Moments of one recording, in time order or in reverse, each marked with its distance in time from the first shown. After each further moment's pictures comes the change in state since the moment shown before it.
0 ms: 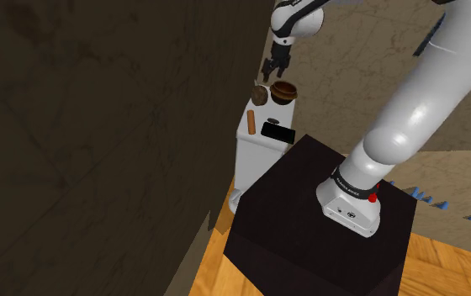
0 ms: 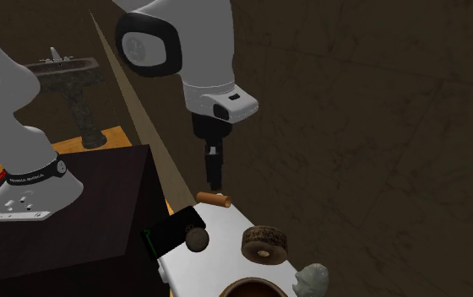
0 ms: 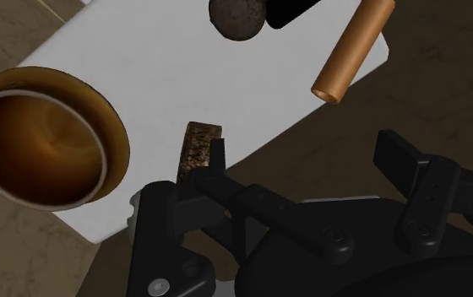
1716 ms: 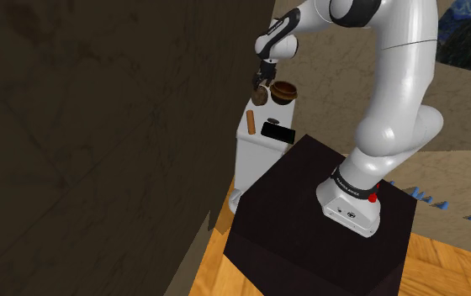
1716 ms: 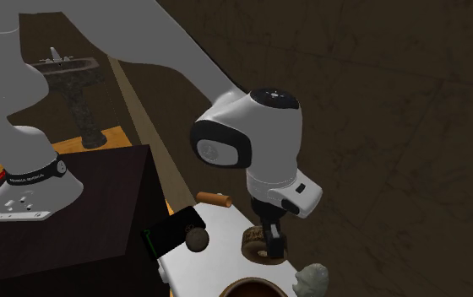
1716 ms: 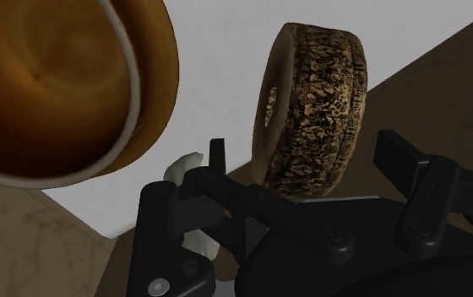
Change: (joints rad) arm -0.307 0.536 0.219 0.427 0.076 0.159 -0.116
